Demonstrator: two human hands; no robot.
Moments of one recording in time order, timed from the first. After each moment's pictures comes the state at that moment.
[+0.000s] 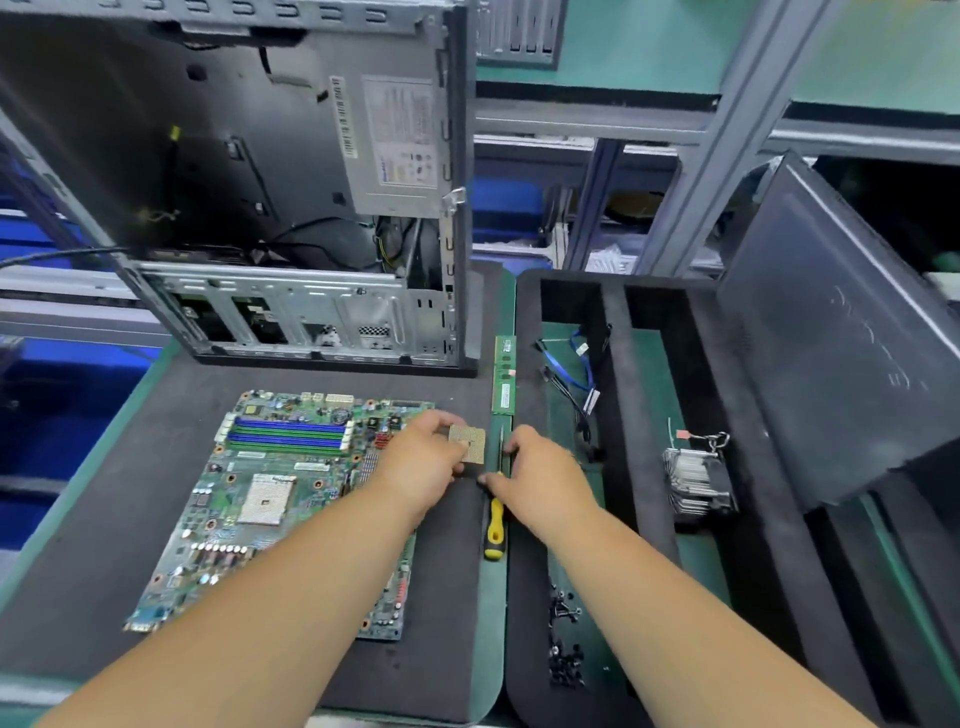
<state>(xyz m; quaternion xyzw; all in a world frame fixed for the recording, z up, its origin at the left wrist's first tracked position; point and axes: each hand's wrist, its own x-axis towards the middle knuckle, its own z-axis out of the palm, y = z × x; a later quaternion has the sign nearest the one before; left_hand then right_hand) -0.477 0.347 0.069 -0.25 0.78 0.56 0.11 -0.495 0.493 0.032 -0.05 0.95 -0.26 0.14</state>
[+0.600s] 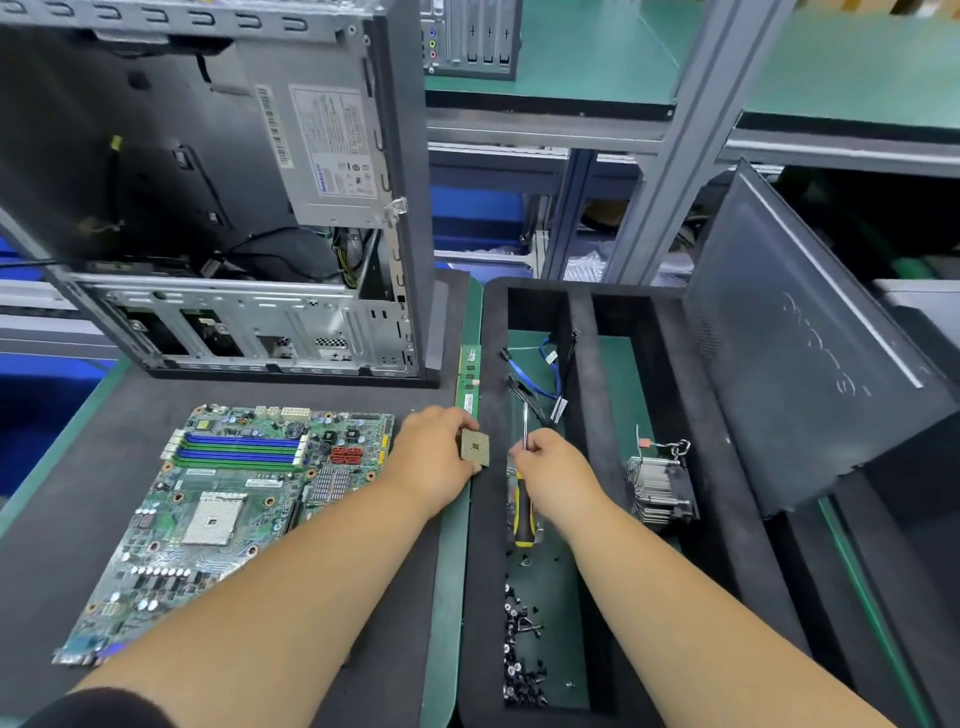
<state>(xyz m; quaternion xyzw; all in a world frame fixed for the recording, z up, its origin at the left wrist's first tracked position) -0.513 0.381 0.034 -0.05 0.95 0.29 0.04 -0.520 0.543 0.042 0.08 0.89 -0.41 0.18</state>
